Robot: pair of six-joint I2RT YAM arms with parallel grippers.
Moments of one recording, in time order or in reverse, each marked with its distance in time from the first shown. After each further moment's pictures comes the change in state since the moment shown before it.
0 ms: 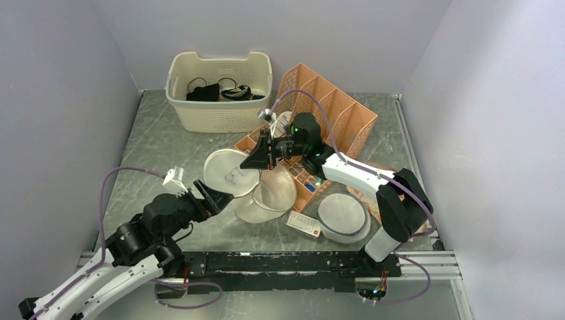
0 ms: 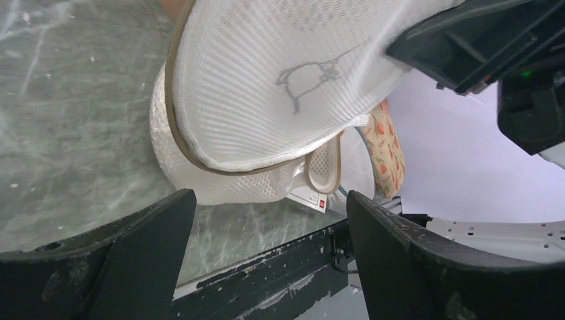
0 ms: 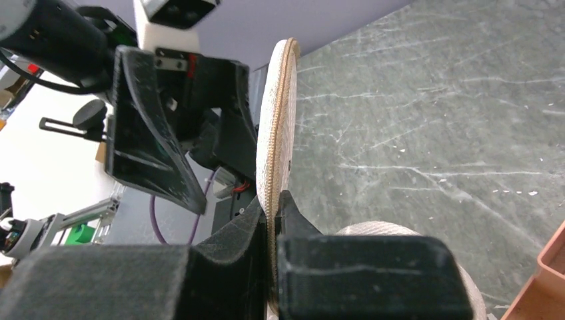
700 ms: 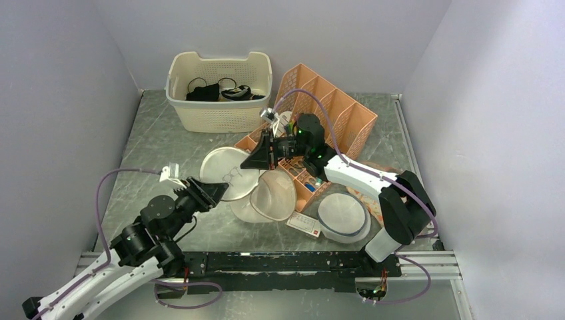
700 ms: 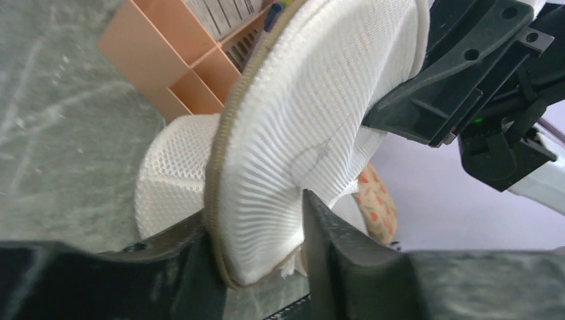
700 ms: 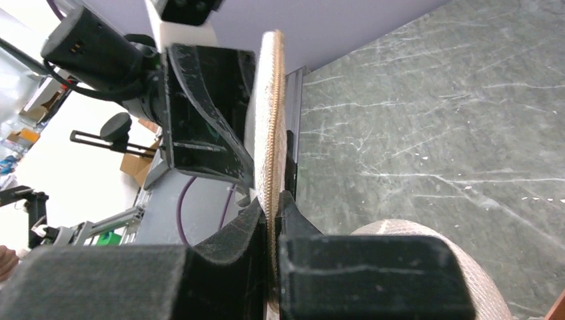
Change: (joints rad) left arm 0.000 -0.016 -0.135 0.341 -0.094 0.108; right arm 0.000 -0.039 -0.029 0.080 -0.009 0.117
